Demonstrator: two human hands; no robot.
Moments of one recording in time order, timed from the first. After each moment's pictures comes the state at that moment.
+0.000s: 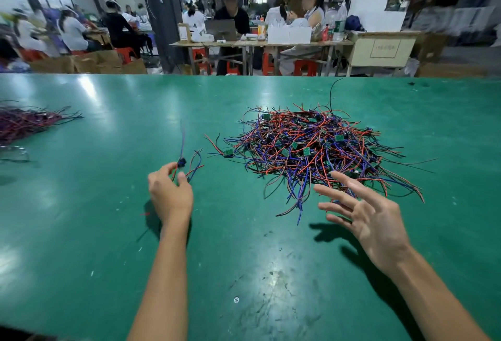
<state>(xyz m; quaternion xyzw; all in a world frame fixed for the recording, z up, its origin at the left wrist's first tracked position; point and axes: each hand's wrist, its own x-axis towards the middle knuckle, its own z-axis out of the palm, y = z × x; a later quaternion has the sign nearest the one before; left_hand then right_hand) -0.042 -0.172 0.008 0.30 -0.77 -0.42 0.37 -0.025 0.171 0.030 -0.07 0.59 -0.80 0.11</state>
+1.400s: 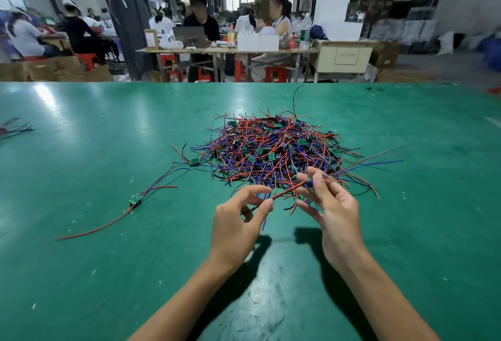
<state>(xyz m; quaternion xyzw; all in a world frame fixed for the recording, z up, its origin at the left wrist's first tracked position) -0.011 -0.011 0.008 -0.09 -0.80 -0.54 0.24 -0.024 0.154 0.039 0.04 0.54 -0.84 -0.09</state>
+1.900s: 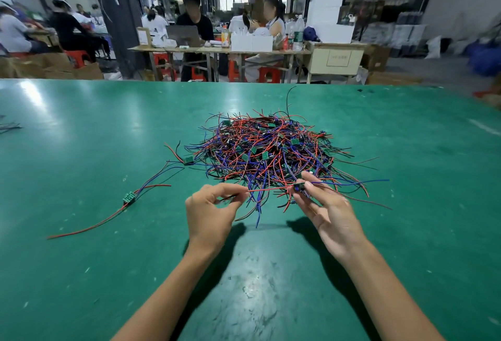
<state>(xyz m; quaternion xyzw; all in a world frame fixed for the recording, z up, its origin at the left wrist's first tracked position) -0.018 -0.035 0.015 -0.01 -0.78 -0.54 0.31 -0.028 0.177 0.035 0.04 0.44 -0.90 0.03</state>
